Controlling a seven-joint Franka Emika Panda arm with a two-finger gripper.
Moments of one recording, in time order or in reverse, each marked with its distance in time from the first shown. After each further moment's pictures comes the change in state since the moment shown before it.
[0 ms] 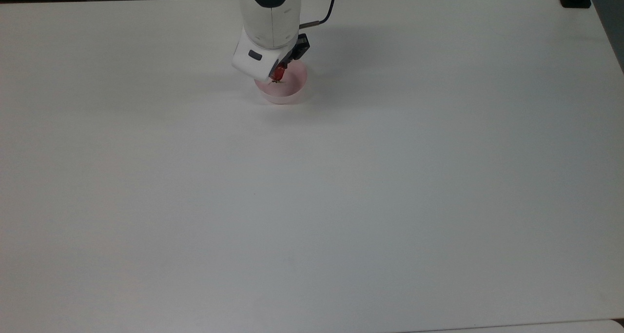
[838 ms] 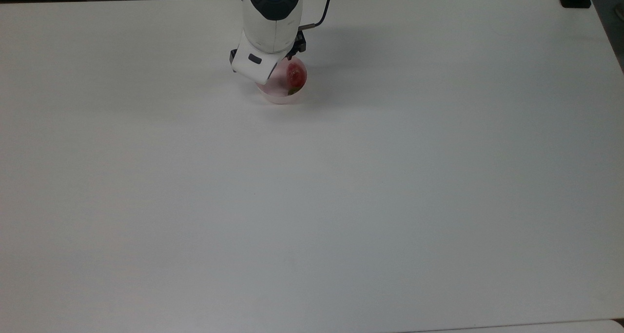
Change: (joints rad) arm 0.000 0.004 0.000 -0.037 -0.051 -0.010 0.004
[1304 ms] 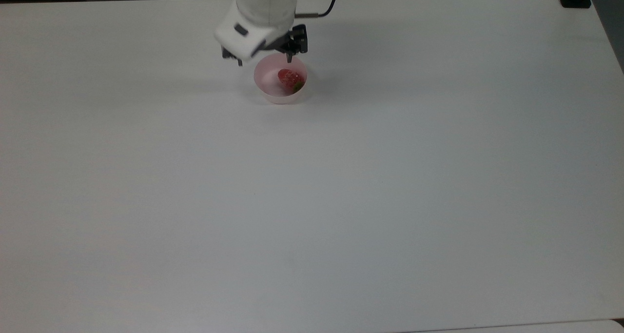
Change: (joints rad) arm -0.002 -0.049 0.000 0.174 0.000 -0.049 0.245
